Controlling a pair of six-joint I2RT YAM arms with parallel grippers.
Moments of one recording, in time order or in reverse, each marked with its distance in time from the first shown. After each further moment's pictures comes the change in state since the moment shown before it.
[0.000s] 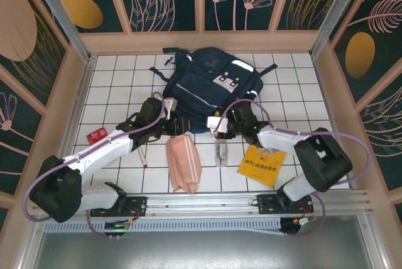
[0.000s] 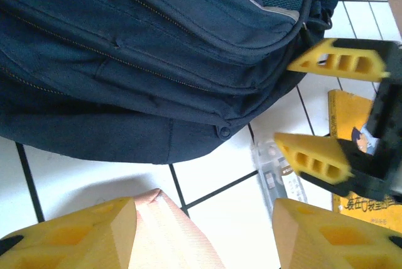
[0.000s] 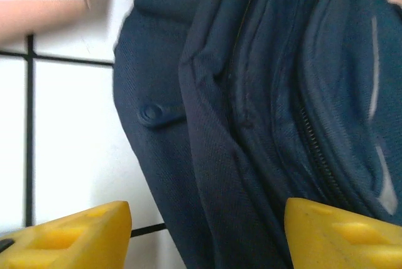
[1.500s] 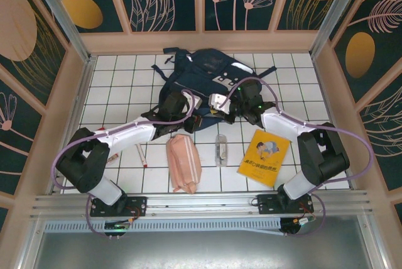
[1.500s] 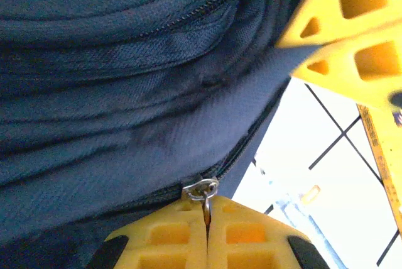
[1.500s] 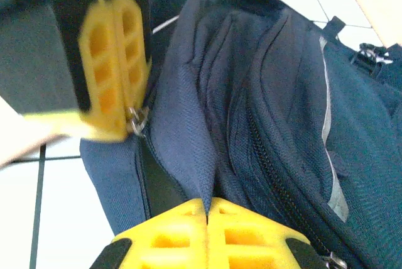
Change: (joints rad) left arm -0.105 0.291 0.190 0.064 -0.055 0.323; right arm -0.147 0.023 0.243 -0.230 -0.354 0.130
